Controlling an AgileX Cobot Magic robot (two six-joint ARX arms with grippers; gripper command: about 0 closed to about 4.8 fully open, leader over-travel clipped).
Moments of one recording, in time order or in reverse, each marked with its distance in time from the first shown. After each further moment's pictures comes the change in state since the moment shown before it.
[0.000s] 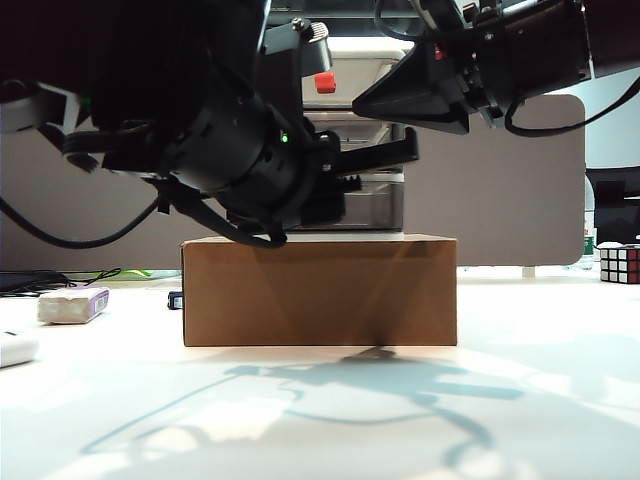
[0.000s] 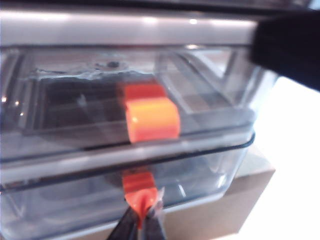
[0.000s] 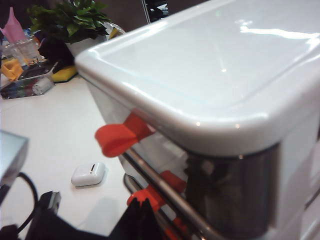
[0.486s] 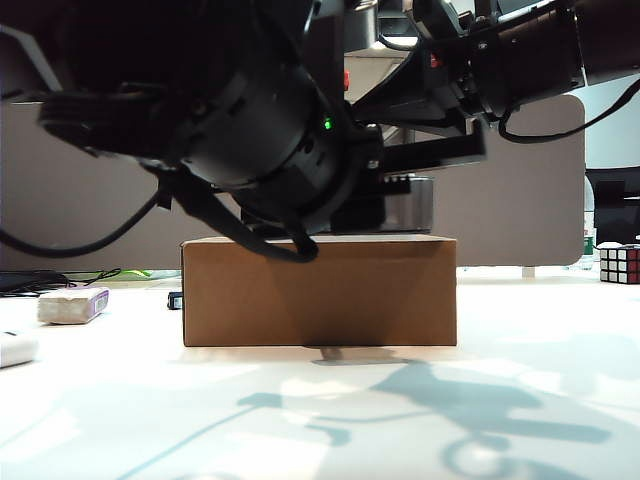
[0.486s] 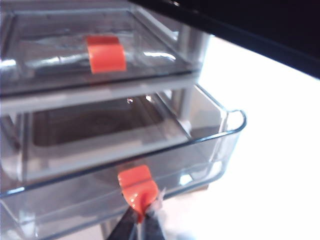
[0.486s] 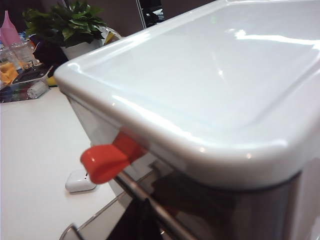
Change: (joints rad) left arm -0.193 -0.002 -0.004 -0.069 -0.206 -0.047; right arm 0.000 0.025 0.000 0.043 0.018 0.000
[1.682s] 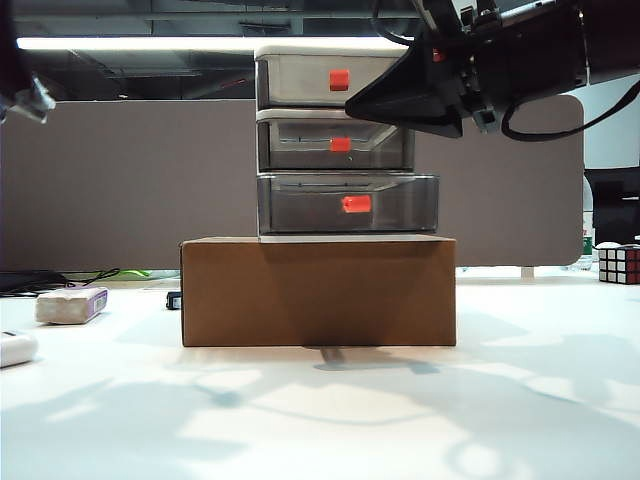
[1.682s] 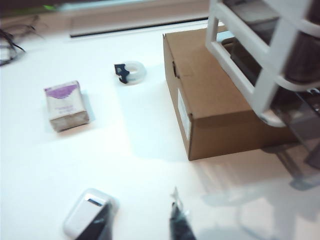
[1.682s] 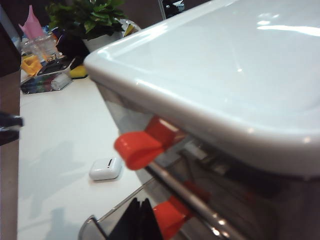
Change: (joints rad) left arm 0.335 -1.067 -0.088 -1.258 0.248 -0.027; right arm -0.001 -0.009 0.000 -0.032 -0.084 0.008
